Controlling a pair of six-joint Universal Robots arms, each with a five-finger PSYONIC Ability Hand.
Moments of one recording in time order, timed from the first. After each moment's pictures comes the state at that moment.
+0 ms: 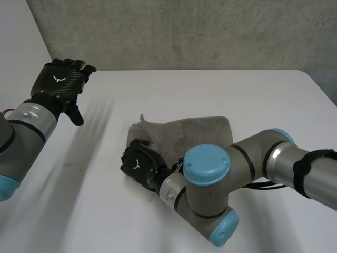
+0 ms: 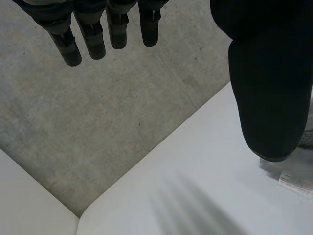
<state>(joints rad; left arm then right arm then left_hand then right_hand) 4.46 -1.75 -1.62 3.34 -1.45 3.52 2.41 -0.74 1.23 -0.27 1.27 2.14 0.17 0.16 0.17 0.17 0.03 0.70 0.68 0.72 0.71 0.53</state>
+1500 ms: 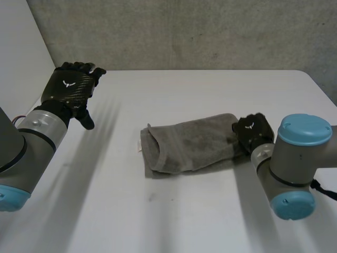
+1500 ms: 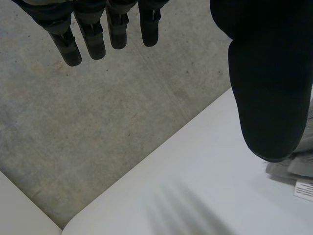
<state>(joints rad) 4.41 -1.74 -1.68 3.41 -1.48 3.47 1.98 -0.98 1.55 -0.33 1.65 2.49 0.17 0.16 0.17 0.17 0.03 1.31 1.32 1.33 1.34 1.16</state>
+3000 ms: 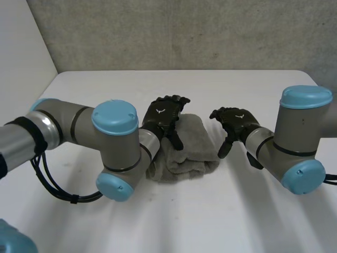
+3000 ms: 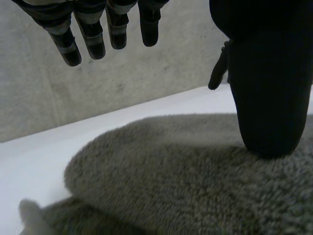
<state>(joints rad) 4.03 -2.40 -1.07 3.32 -1.58 3.05 1.96 -0.90 1.28 0.00 1.38 3.03 0.17 0.17 0.17 0.17 0.03 0.23 0.24 0.24 0.26 0.06</state>
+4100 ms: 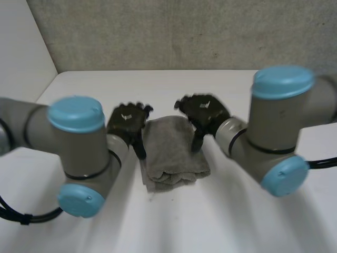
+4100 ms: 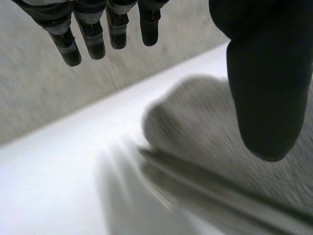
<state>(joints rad) 4.10 -2.12 -1.37 3.24 -1.71 3.23 2.16 -1.00 1.17 0.10 1.42 2.92 0.17 0.17 0.17 0.17 0.03 0.21 0.24 0.24 0.26 0.06</state>
